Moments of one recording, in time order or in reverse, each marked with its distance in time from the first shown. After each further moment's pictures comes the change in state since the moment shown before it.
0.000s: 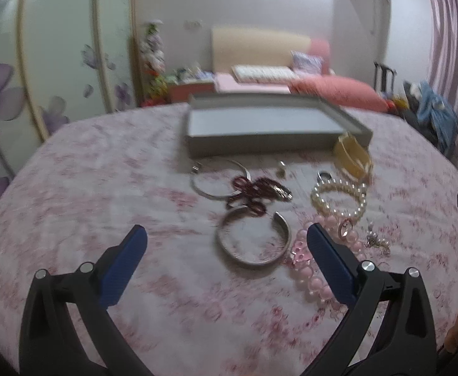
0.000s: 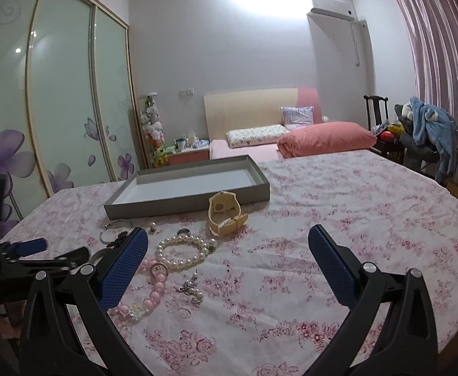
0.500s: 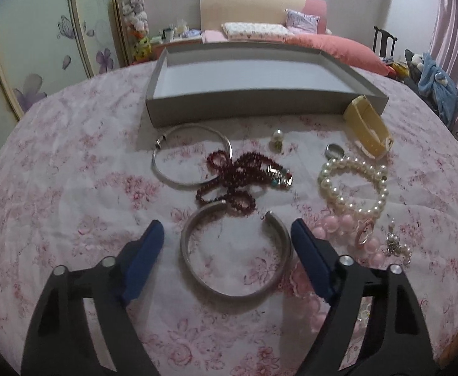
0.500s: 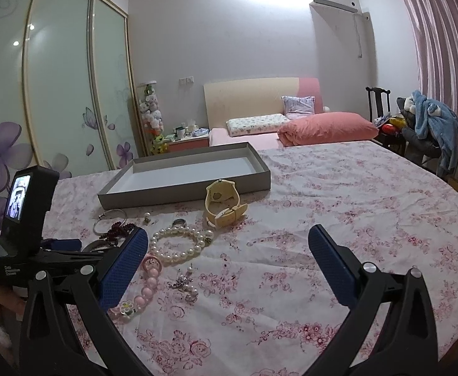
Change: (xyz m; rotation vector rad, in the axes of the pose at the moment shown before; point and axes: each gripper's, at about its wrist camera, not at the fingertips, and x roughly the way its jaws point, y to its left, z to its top) left arm 0.064 -0.012 0.014 0.015 0.210 -0.023; right arm 0.017 0.001 0.002 -0.007 0.051 0.003
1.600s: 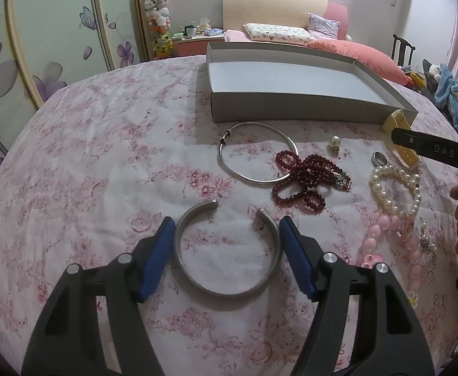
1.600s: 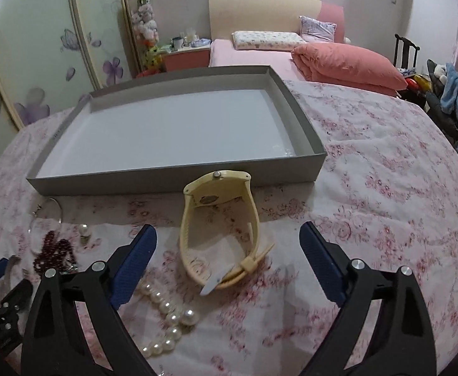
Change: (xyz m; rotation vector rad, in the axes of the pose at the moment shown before) left arm -0.006 0.054 -0.003 -0.055 -0.011 0.062; right arm 0.186 0.013 0.044 -0.095 0.460 -0.032
